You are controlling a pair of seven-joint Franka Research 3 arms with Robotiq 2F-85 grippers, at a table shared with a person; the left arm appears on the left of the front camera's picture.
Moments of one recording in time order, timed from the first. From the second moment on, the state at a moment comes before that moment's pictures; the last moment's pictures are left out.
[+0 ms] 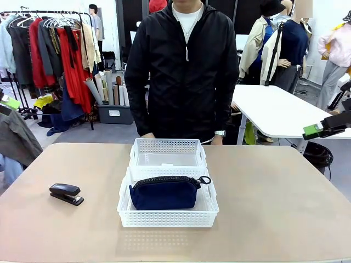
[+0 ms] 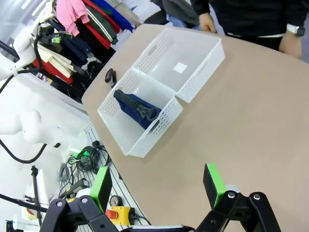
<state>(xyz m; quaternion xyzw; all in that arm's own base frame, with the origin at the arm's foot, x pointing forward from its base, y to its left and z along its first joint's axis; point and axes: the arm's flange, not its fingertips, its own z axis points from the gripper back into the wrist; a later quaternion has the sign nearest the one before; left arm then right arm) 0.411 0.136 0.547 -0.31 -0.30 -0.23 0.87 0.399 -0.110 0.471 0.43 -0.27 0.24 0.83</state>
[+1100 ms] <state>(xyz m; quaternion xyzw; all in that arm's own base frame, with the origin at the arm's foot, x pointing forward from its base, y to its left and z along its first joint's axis) 0.411 0.136 0.547 -0.31 -0.30 -0.23 0.87 0.406 -0.119 0.485 0.44 -0.30 0.22 0.82</state>
